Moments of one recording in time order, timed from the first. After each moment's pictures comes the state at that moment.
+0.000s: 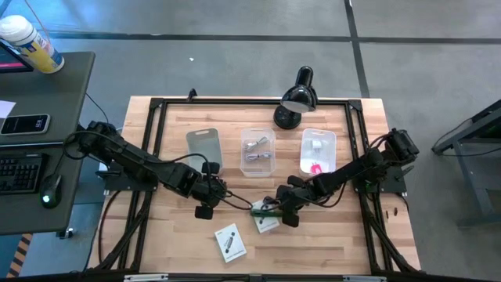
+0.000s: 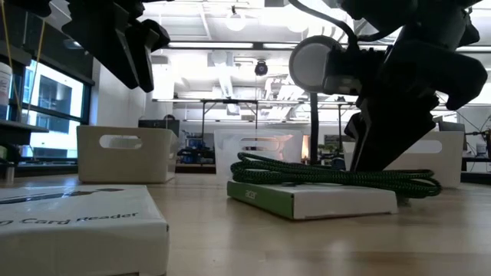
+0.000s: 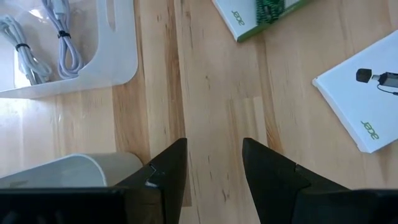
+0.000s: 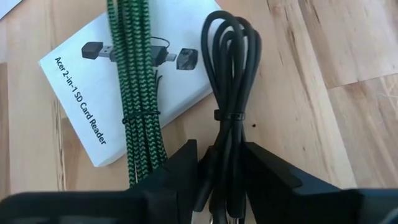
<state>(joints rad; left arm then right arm) -0.29 1.49 1.08 -0.78 -0.28 -0.21 0.35 1.70 0.82 -0.16 0.12 0.57</state>
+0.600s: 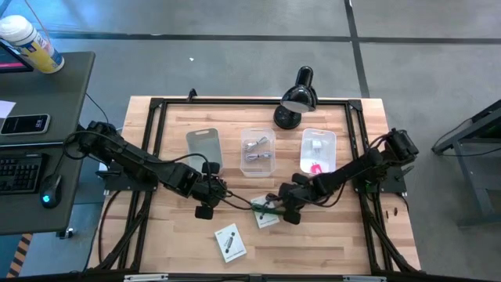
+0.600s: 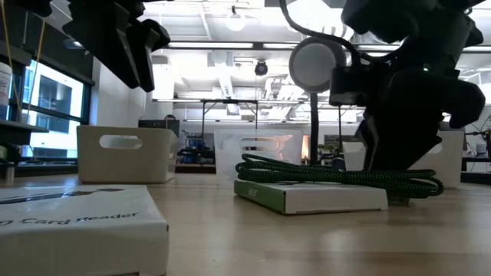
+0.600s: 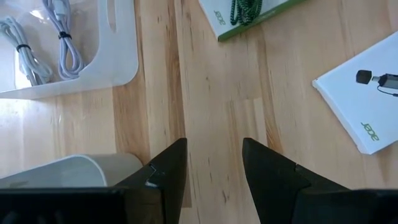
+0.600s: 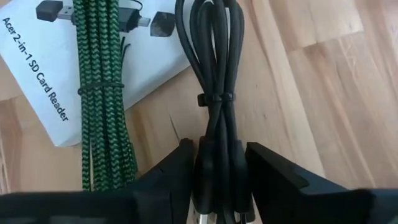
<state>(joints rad) -0.29 1.49 1.08 -0.77 -0.28 -0.21 0.35 1.70 0.81 -0.25 0.17 0.61</state>
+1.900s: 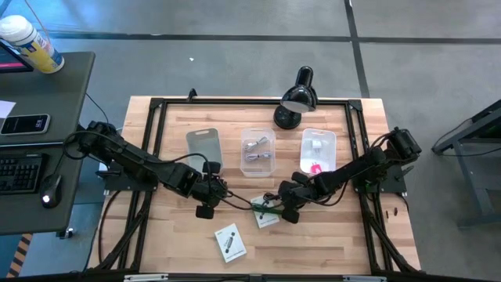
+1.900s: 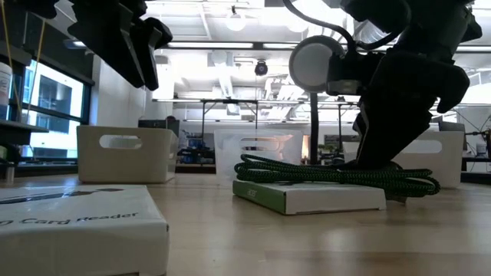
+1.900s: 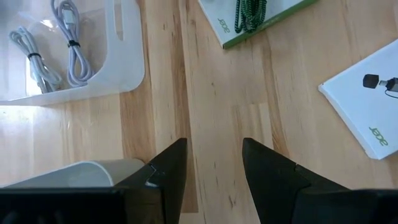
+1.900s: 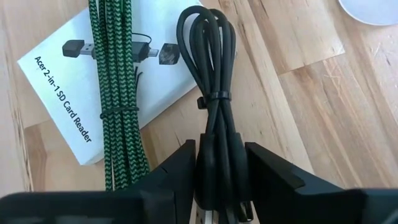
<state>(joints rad) -0.29 1.49 1.08 -0.76 -0.31 -0.19 0.35 1.67 0.82 -0.22 0.18 0.65</state>
